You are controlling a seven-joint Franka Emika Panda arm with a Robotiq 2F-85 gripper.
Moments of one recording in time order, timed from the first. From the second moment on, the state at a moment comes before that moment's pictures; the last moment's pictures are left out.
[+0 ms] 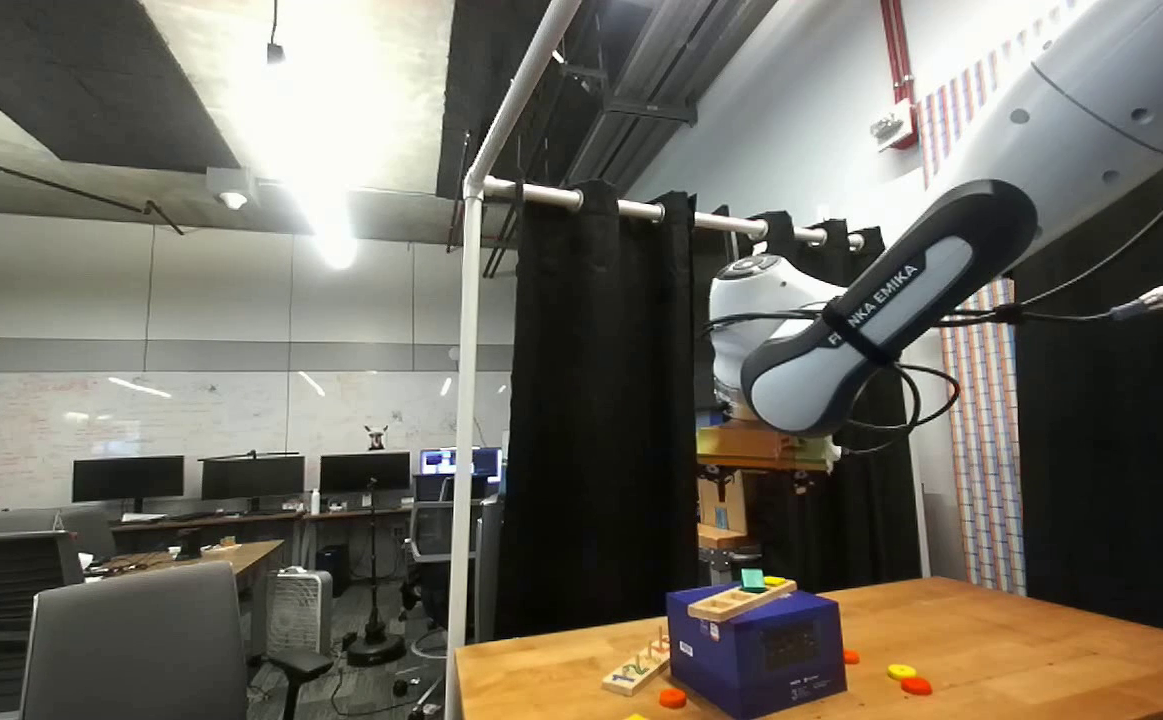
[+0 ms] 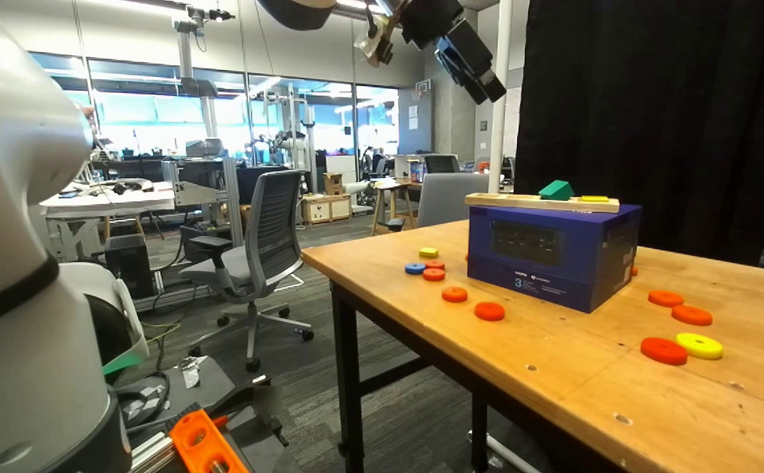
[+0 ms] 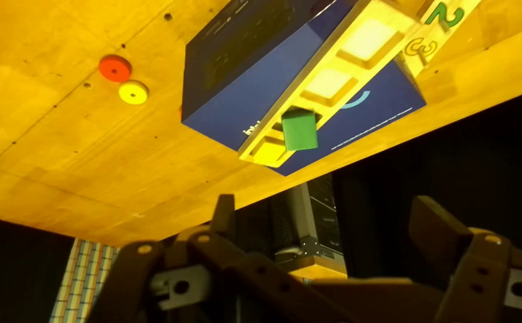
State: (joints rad) arm -0.31 -0.47 0.39 -2.45 -0.48 2.48 1.18
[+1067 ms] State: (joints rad) arm -0.18 -0.10 0.11 -2.24 -0.62 2.50 1.05
